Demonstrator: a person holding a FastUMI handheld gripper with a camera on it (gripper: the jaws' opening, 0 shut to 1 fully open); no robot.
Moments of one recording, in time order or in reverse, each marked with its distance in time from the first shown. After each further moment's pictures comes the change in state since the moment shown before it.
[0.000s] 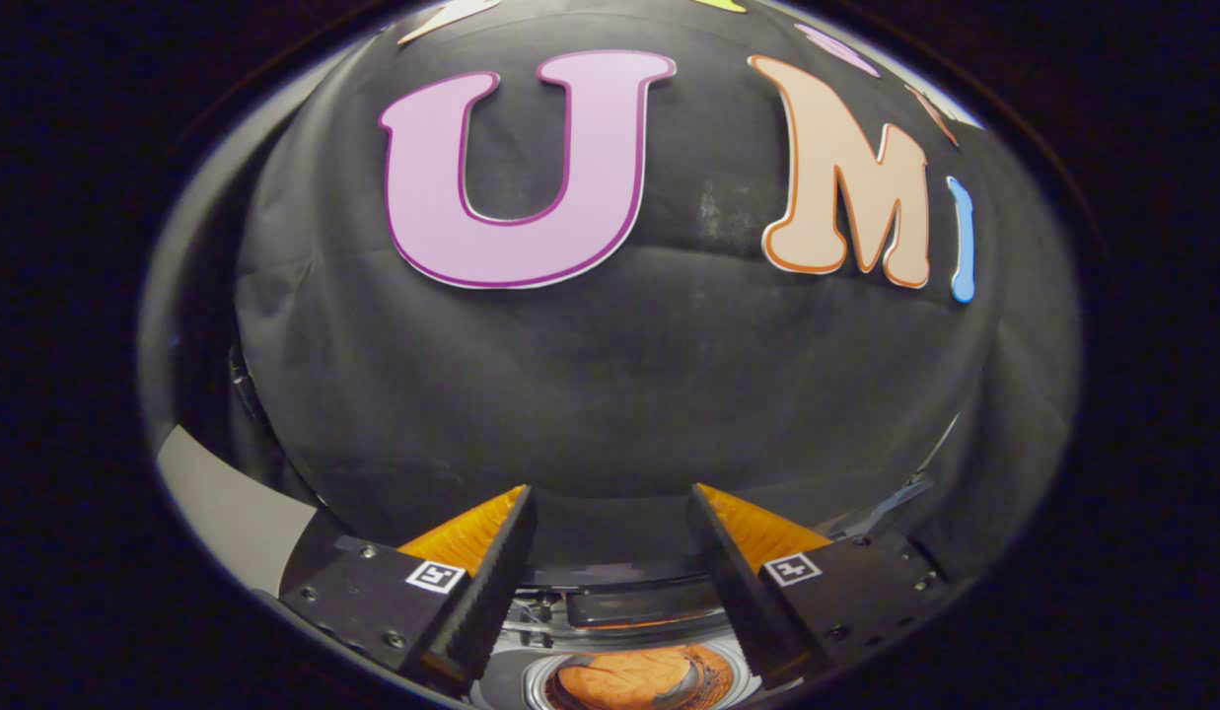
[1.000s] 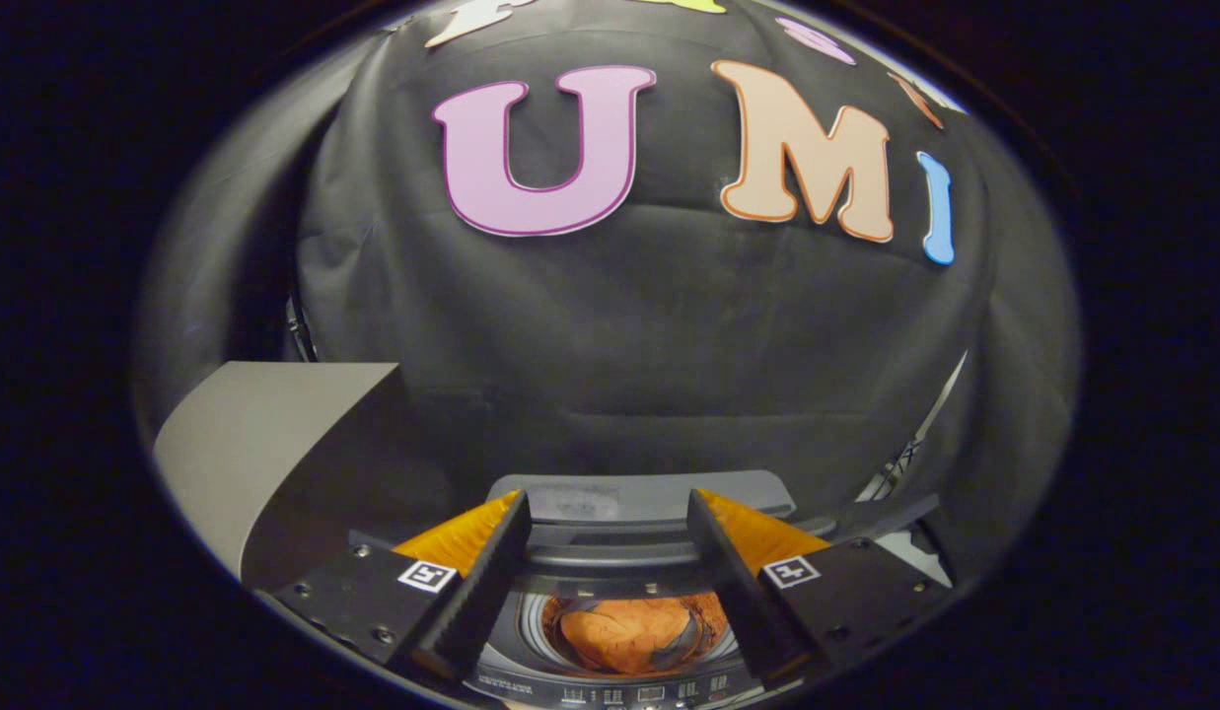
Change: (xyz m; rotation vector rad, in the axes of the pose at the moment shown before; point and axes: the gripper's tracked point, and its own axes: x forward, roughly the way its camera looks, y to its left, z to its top) arm -0.003 -0.004 0.003 0.019 0.079 0.053
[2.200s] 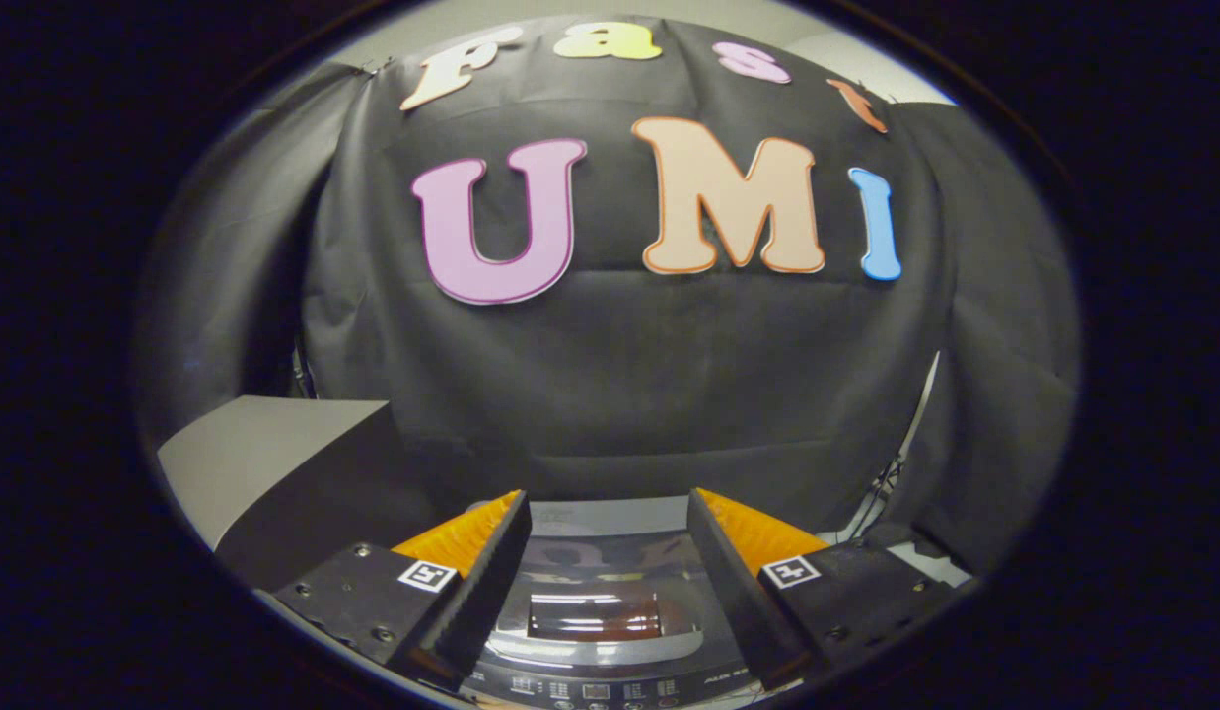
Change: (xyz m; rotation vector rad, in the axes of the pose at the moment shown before) arm -0.047 -0.039 0.016 0.085 -0.232 -0.021
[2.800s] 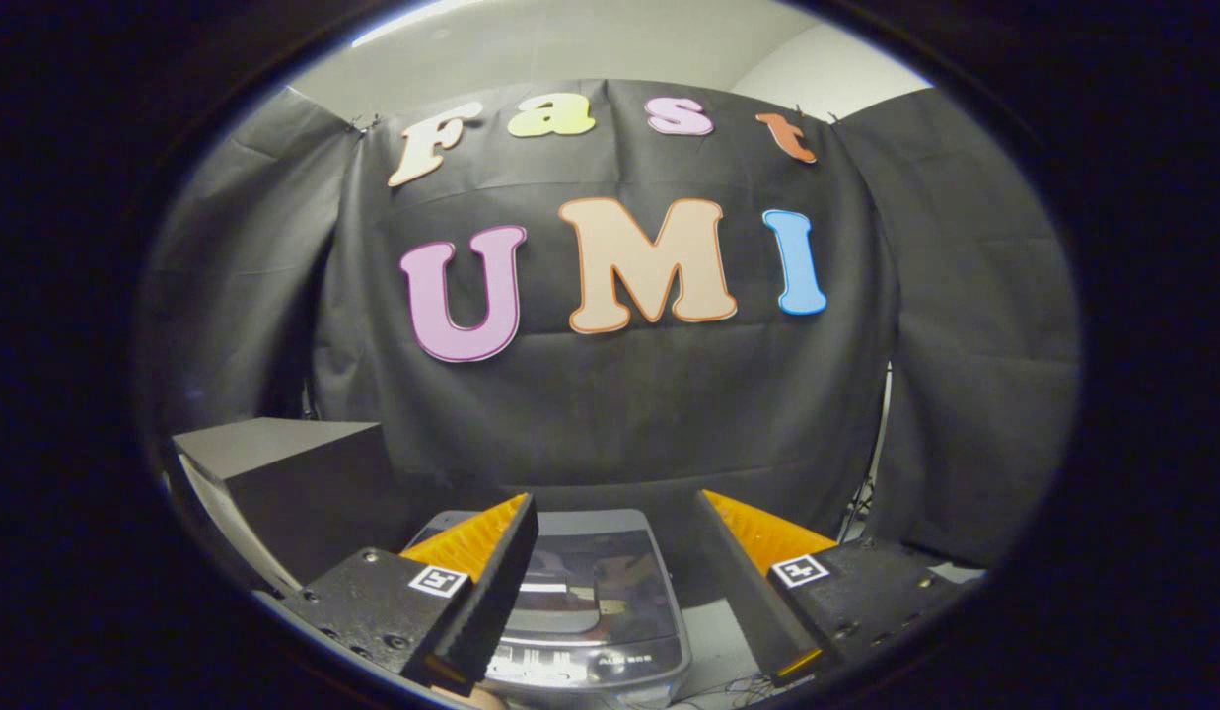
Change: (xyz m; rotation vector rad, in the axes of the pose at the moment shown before) arm -0.103 -0.107 -0.023 0.035 -0.179 -0.009
